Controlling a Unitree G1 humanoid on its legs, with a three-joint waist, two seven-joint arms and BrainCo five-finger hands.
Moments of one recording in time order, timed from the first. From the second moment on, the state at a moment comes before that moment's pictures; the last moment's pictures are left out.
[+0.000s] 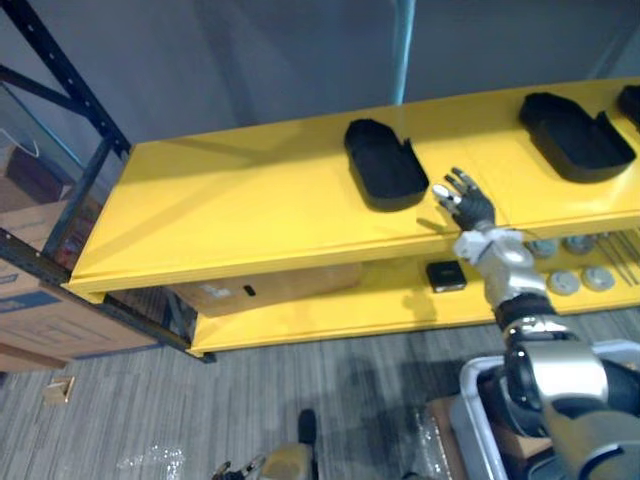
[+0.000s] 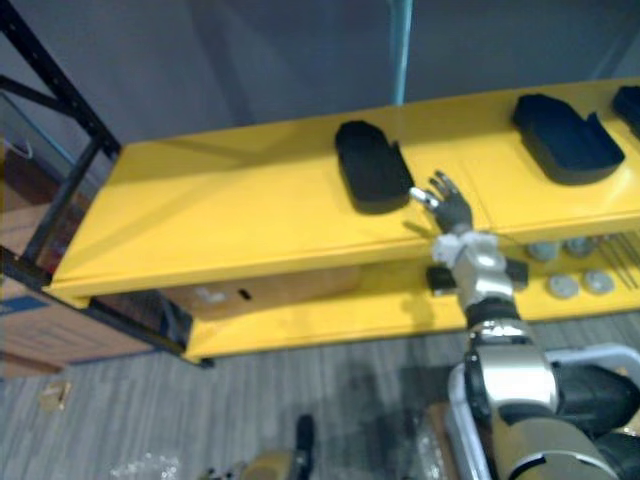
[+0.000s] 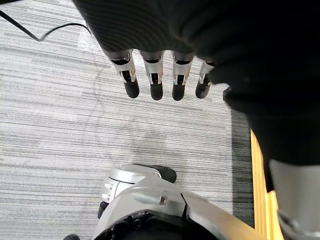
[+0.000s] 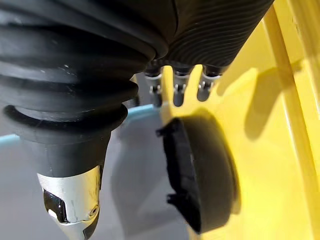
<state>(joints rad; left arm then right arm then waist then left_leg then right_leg) 0.18 0.07 0.01 1.00 -0.19 0.00 0.14 -0.89 -0.41 -0.03 1.07 0.46 -0.12 0.30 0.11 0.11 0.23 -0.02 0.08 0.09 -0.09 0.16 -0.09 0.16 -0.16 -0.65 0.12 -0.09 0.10</state>
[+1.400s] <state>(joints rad) 0.16 0.10 -0.02 0.99 -0.20 -0.01 0.14 -0.83 -0.40 0.01 0.83 0.41 -0.24 0.19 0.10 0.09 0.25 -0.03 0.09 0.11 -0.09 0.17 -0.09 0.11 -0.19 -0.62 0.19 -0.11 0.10</state>
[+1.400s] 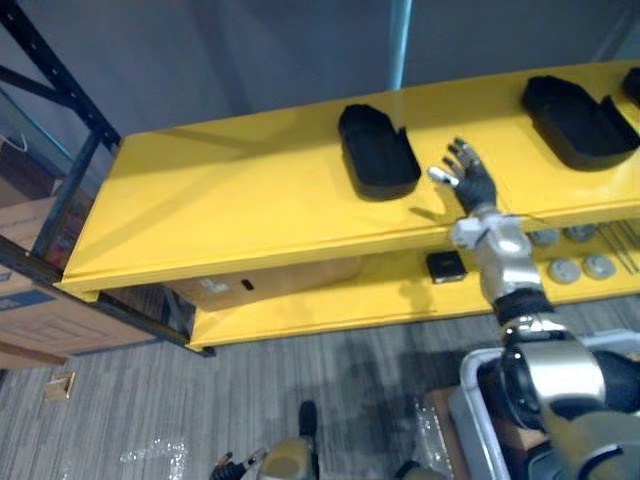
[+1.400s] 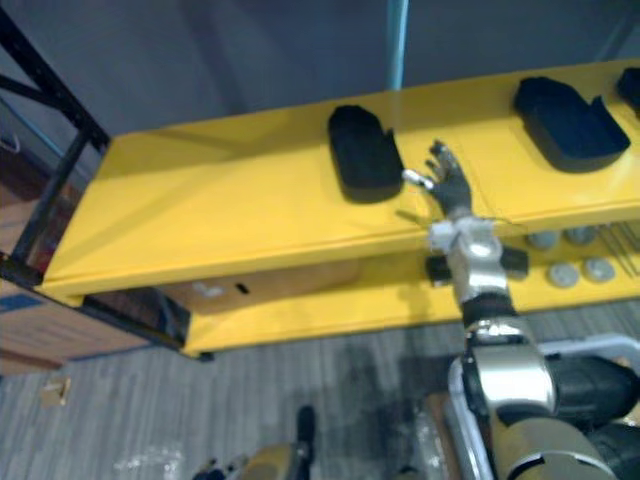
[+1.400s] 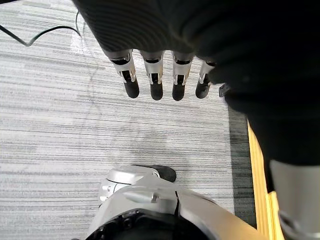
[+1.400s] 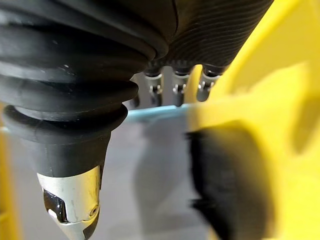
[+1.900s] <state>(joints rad) 0.16 0.11 -0.02 0.99 -0.20 -0.02 0.15 -0.65 -0.35 0.15 0.60 0.38 -0.19 0.28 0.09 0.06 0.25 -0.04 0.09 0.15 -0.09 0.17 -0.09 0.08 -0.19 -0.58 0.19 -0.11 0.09</state>
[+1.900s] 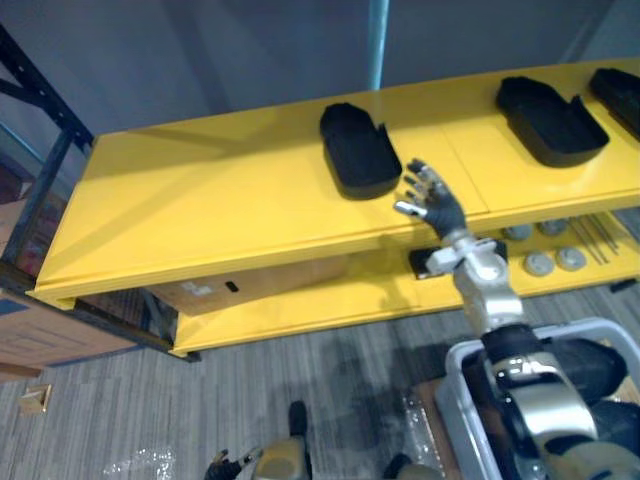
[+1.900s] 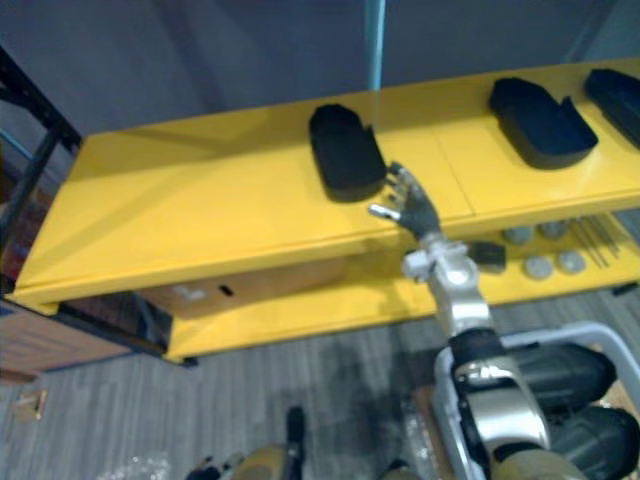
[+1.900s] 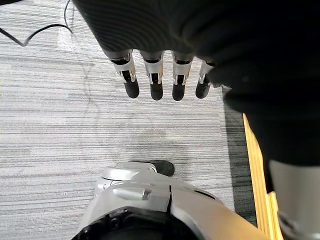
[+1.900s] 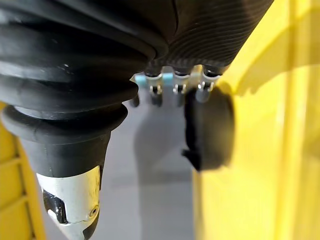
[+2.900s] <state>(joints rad) 0.16 0.11 -0.02 1.00 -0.20 -0.02 0.15 -0.80 -0.34 0.18 0.95 0.38 -0.17 0.33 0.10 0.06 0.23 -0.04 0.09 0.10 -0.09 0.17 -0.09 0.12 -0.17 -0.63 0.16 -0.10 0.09</state>
